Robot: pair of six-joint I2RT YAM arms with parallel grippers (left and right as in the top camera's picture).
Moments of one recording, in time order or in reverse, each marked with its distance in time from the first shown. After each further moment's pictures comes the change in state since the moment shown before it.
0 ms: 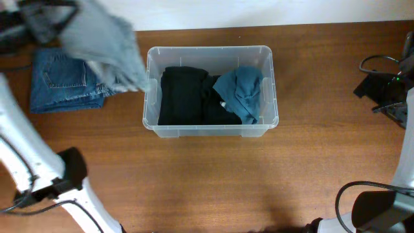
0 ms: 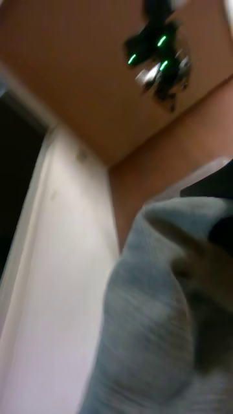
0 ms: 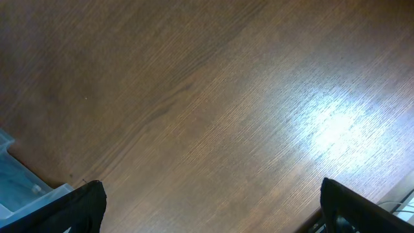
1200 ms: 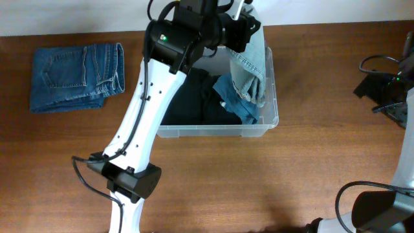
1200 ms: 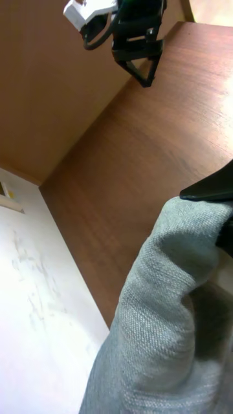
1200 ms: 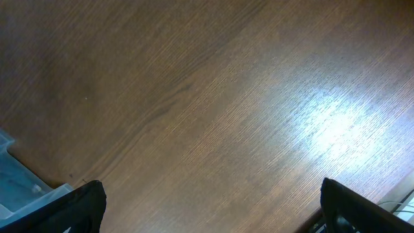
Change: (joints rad) left arm -0.871 -0.011 -0.507 0.574 -0.692 -0.091; right arm 0.000 0.000 0.000 0.000 0.000 0.000
